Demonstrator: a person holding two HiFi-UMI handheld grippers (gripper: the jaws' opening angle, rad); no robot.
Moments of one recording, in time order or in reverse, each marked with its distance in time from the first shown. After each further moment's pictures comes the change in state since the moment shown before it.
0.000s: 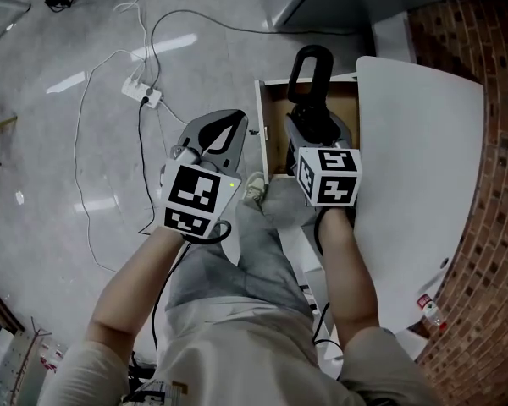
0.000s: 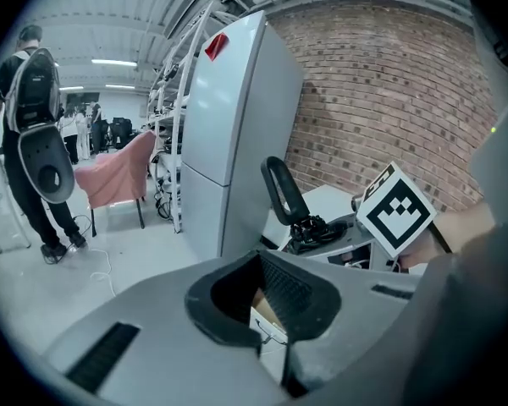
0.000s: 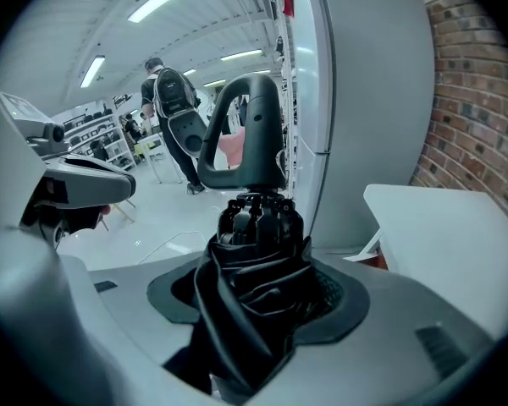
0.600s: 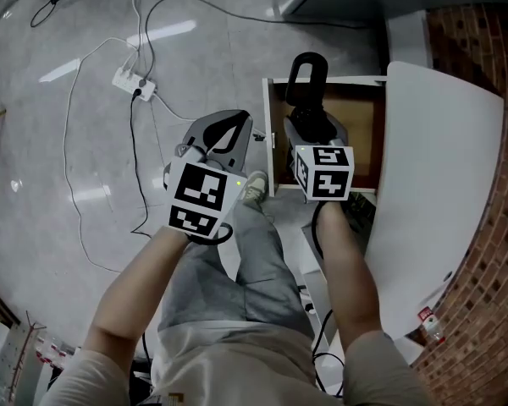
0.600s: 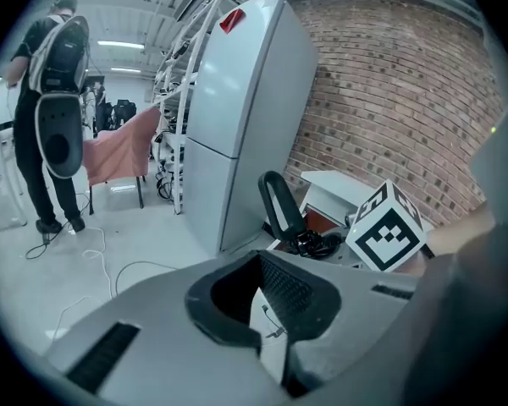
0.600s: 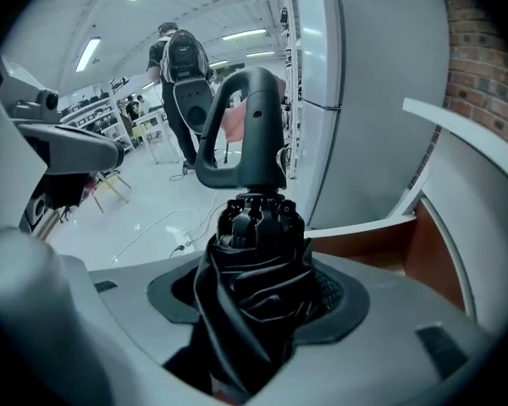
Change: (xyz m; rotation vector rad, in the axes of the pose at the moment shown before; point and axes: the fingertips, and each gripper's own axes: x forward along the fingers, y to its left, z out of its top) left arm 0.060 0.028 -0.070 -0.063 0.063 -0.004; right arm 0.096 -0.011 -0.076 -0.029 0.106 -0.002
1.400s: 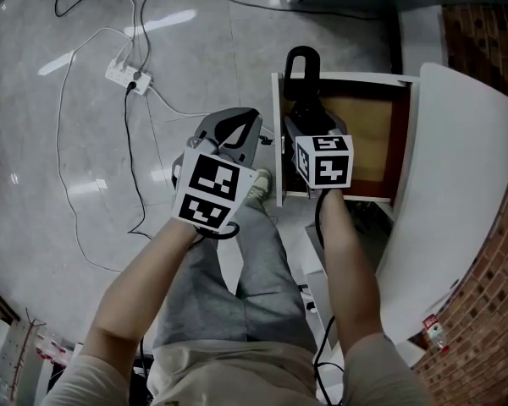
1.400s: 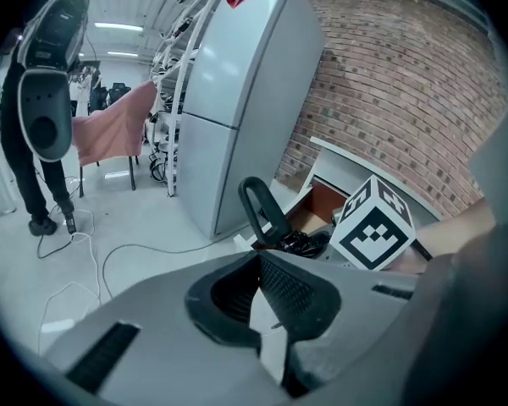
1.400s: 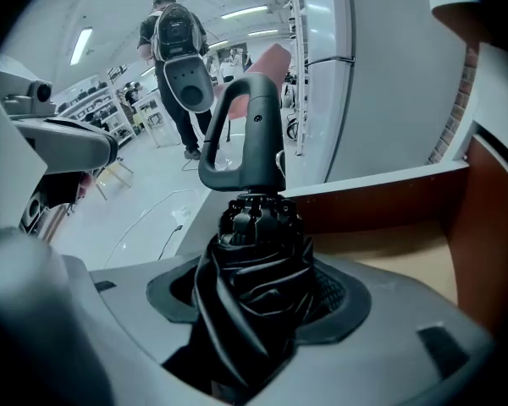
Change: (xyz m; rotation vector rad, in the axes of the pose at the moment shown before) left arm 0.058 0.015 -0.064 -0.020 0.074 -0.042; right arm 0.079 0.000 -0.055 -0.009 0.121 0.044
